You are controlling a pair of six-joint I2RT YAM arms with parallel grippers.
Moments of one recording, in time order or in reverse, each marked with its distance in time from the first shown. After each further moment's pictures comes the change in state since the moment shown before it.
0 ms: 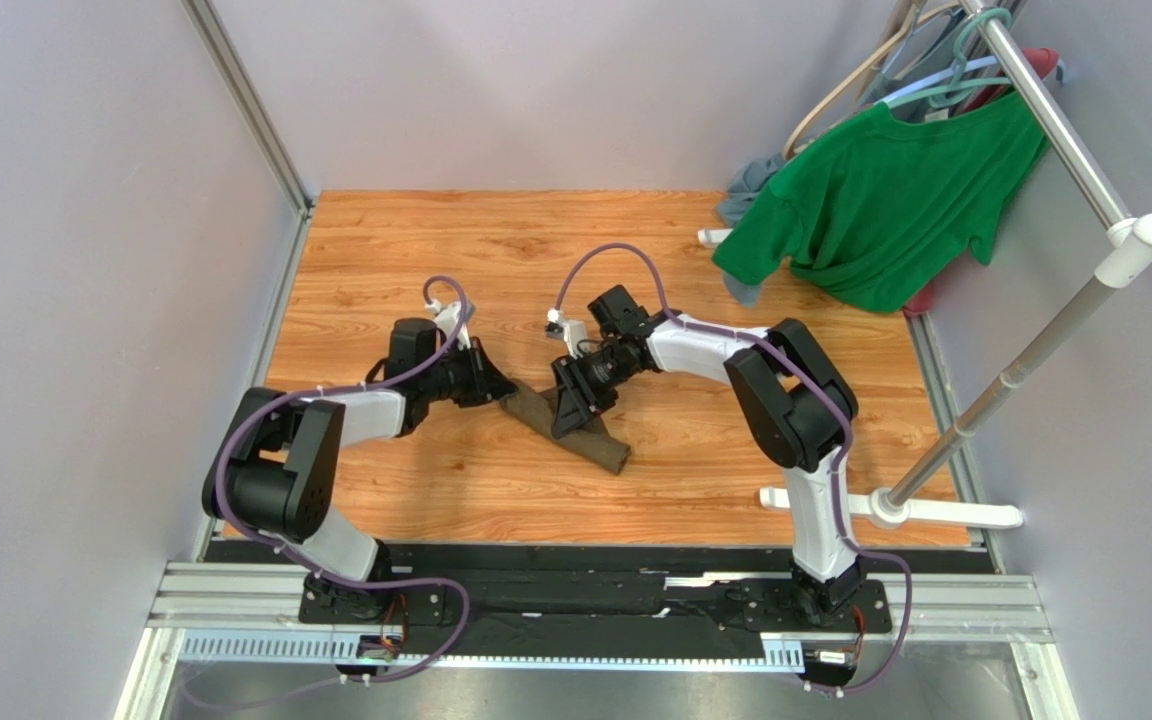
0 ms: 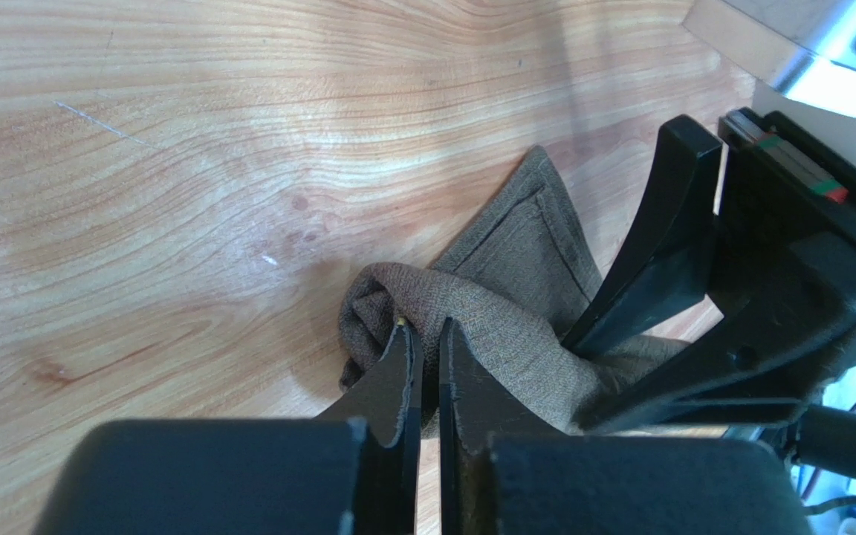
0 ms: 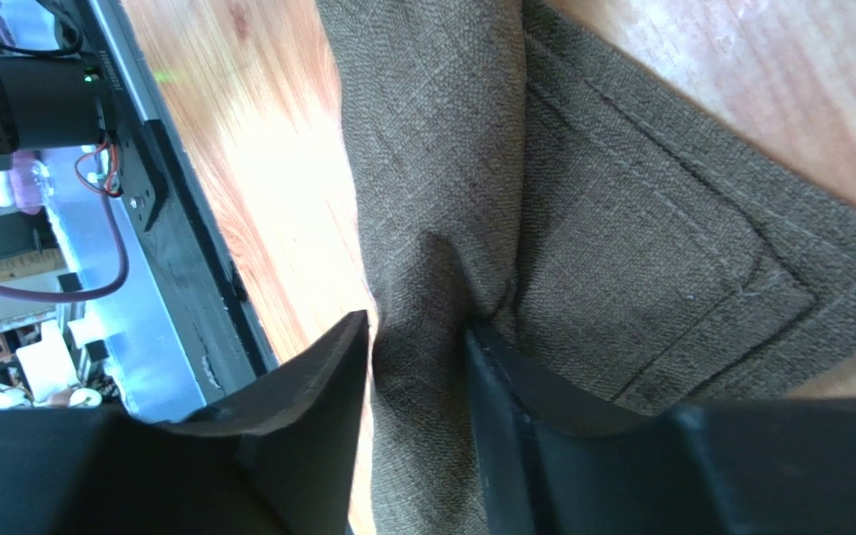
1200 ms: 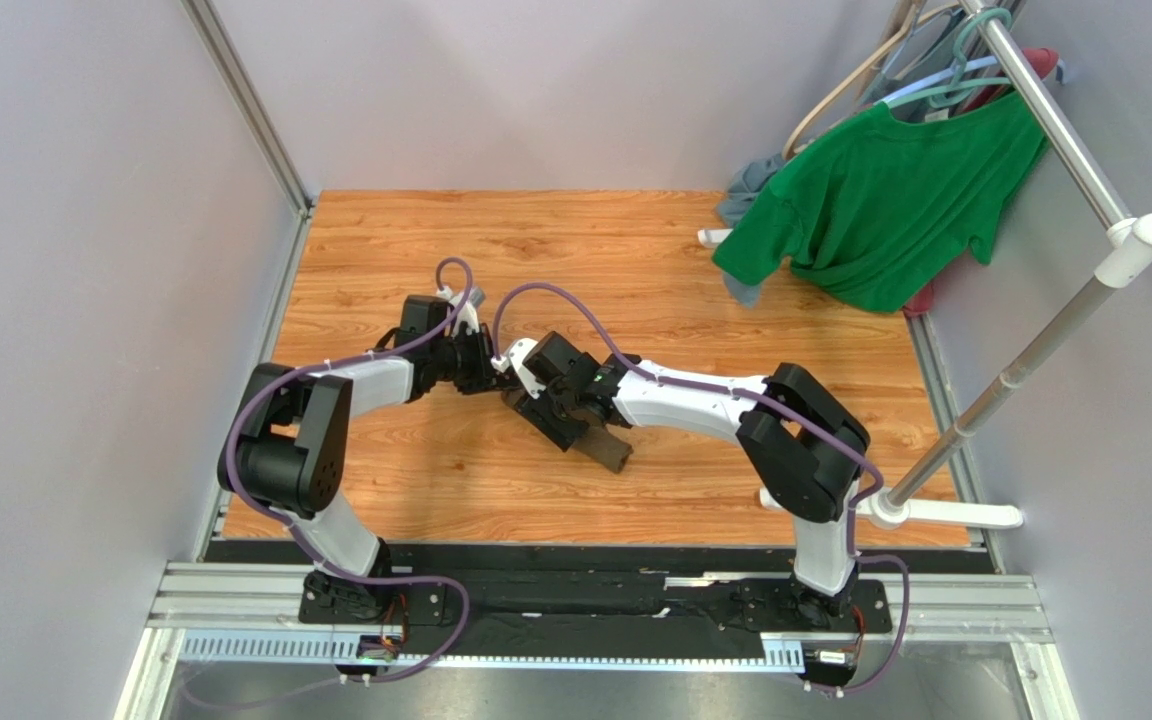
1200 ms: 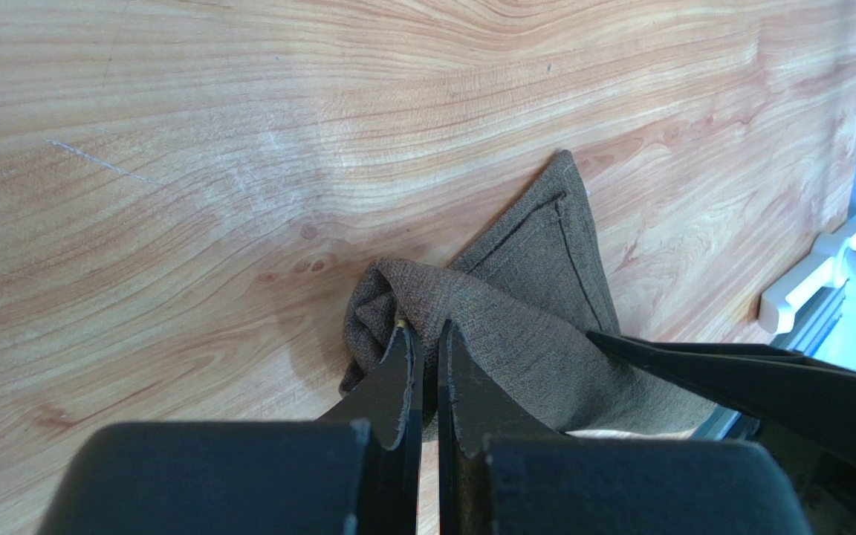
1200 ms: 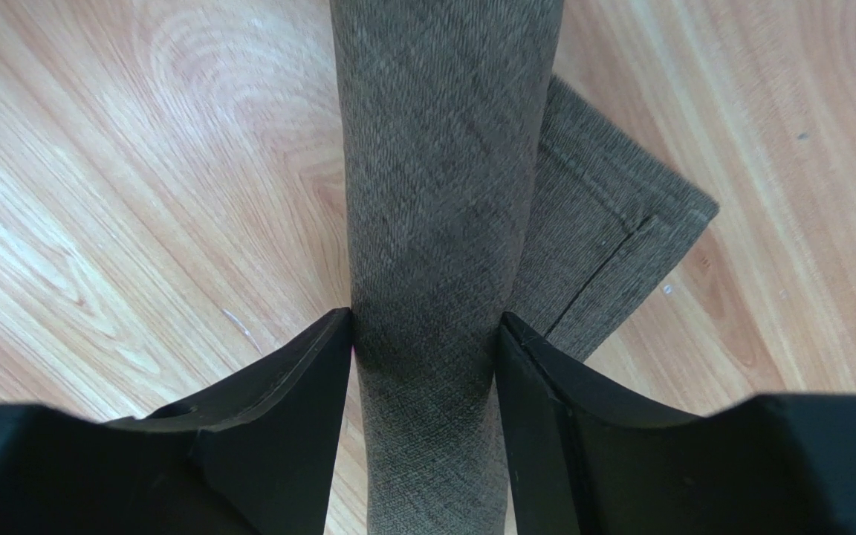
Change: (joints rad) left arm -0.003 0.100 0.198 -0.266 0.013 0.026; right arm 0.312 -0.172 -0.041 -0.014 0.856 -0.140
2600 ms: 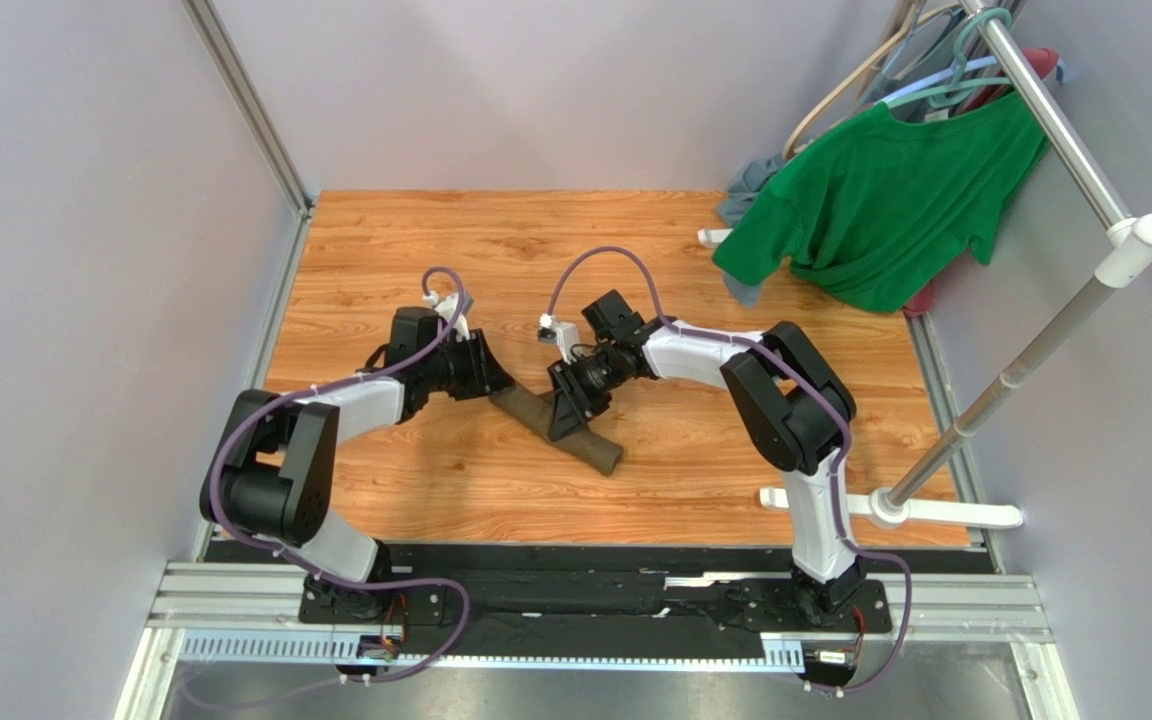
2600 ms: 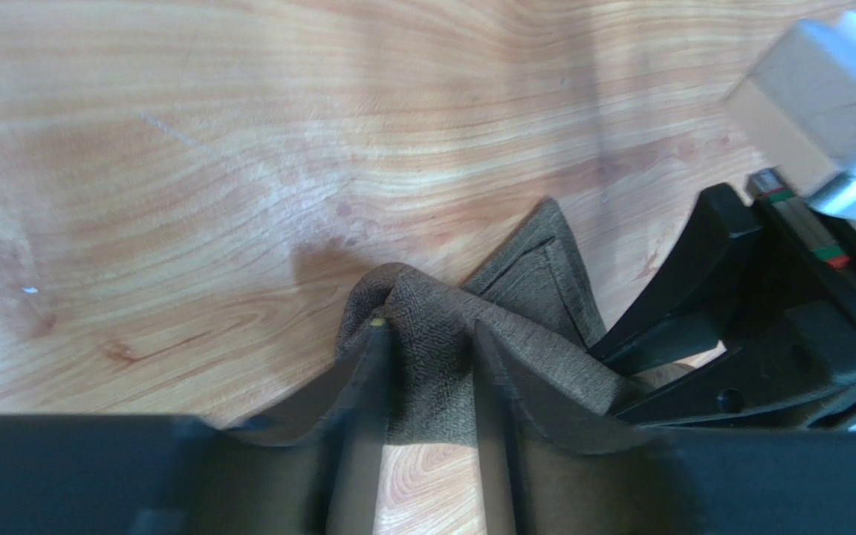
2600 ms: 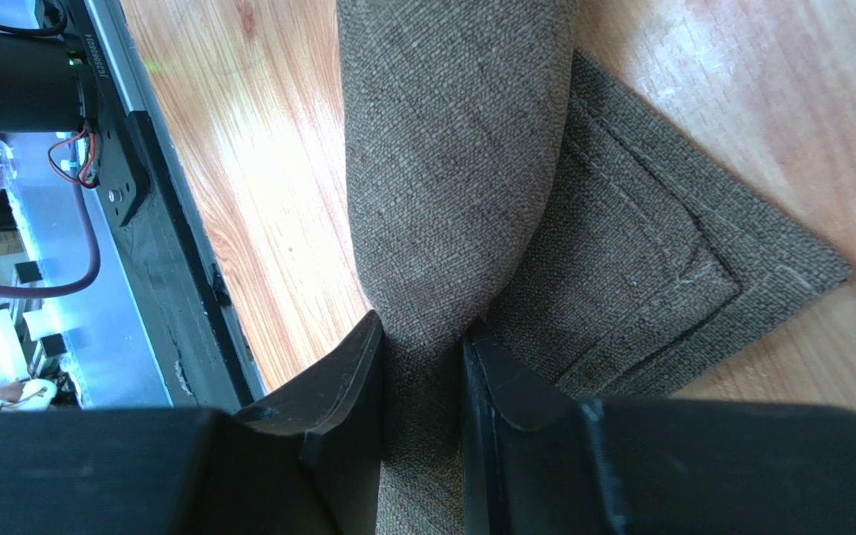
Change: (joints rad) left arm 0.000 -0.123 -0.114 0.093 -0.090 0.003; right arm -0.284 0.166 0.018 0.079 -0.846 0.108
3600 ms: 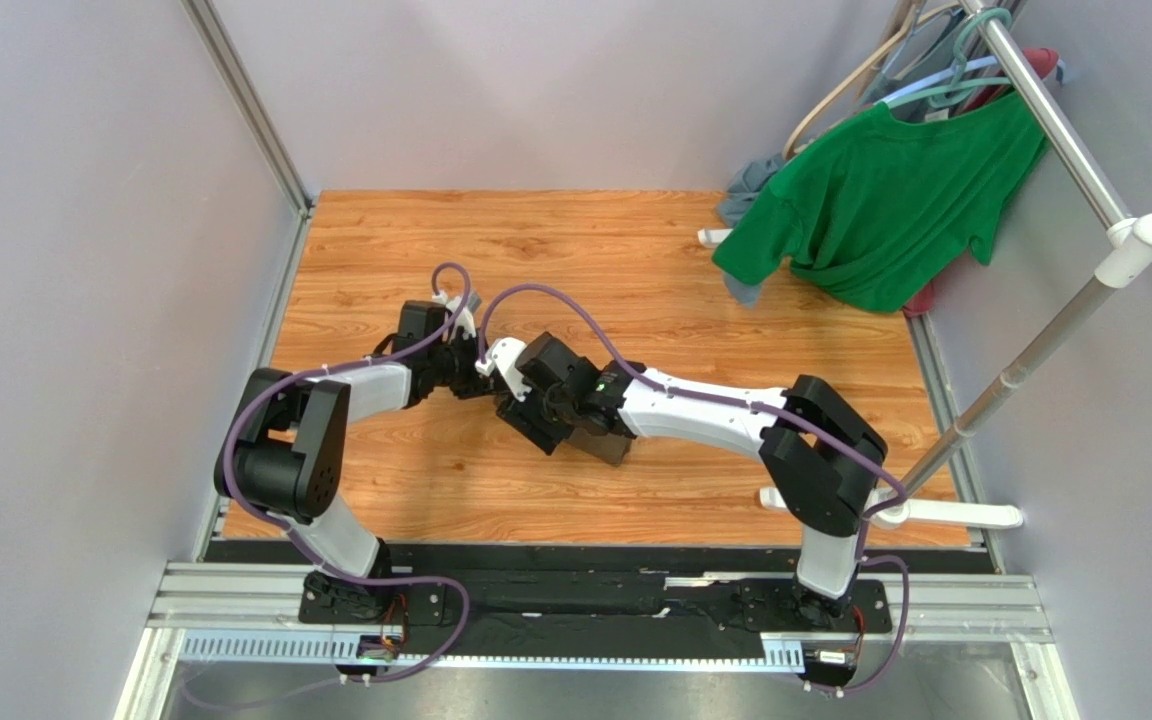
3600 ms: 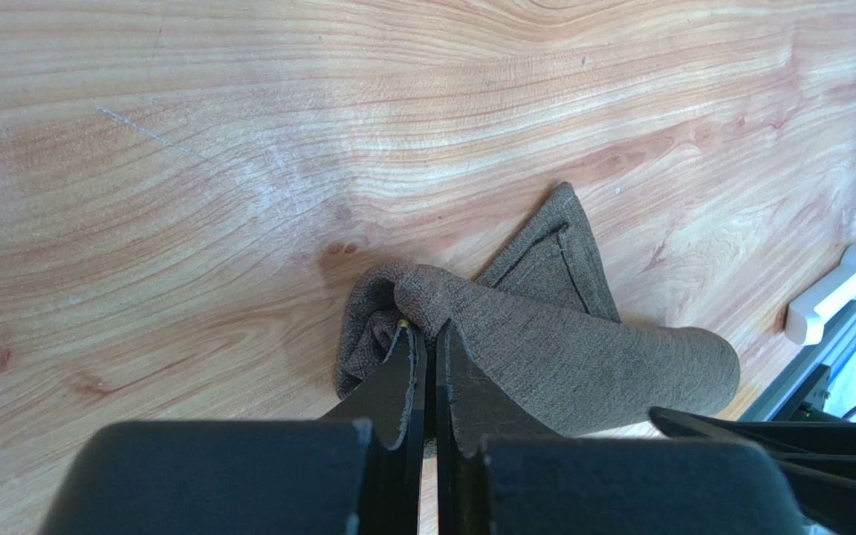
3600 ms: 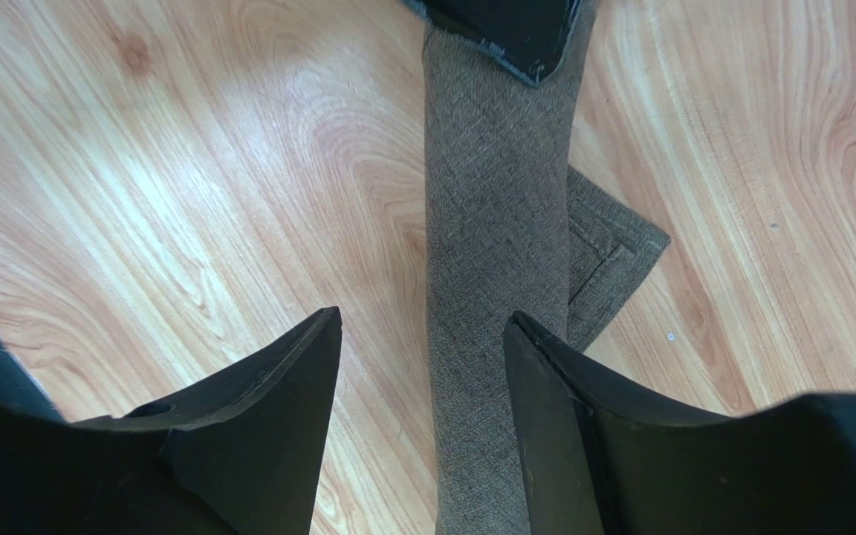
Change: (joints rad) left arm 0.000 0.103 0.080 -0.080 0.049 0.004; right arm 0.327 -0.243 -0.035 -0.006 0.815 -0.137
